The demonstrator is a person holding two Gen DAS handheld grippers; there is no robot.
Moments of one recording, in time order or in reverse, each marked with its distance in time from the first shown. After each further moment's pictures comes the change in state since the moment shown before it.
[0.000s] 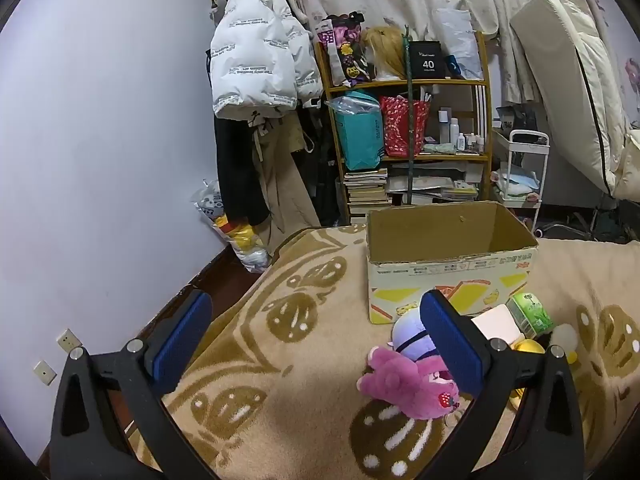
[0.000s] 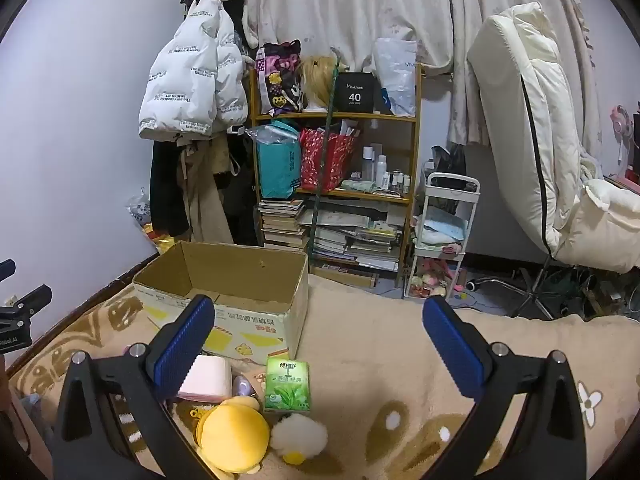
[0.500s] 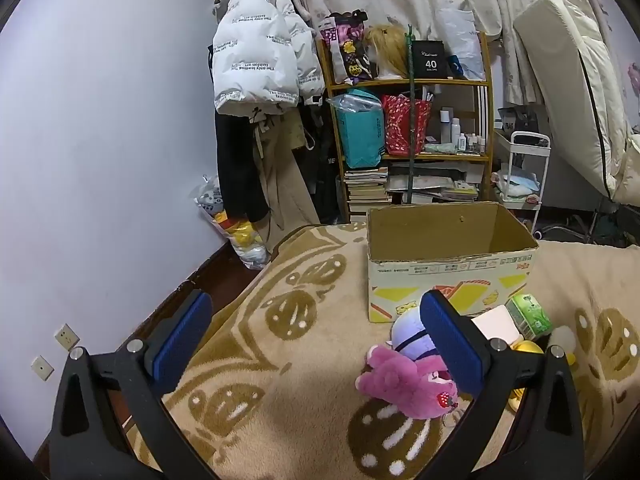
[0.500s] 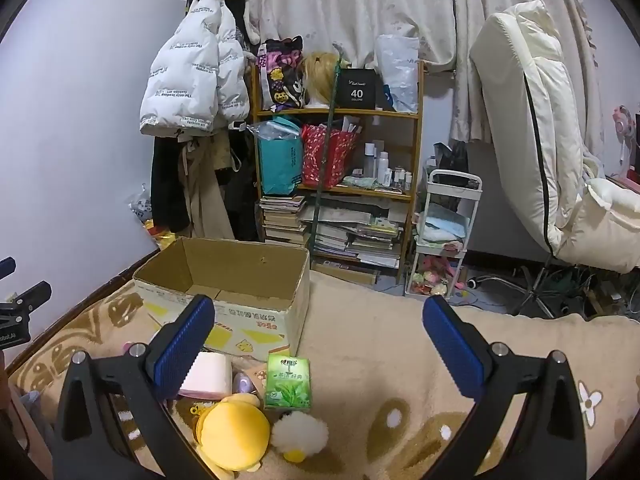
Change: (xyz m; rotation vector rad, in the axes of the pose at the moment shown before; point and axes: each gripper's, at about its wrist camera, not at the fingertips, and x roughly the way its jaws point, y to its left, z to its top) left arm -0.003 0.002 -0.004 -0.010 -0.007 -0.002; right arm -0.002 -0.001 0.002 -0.007 0.001 -0.004
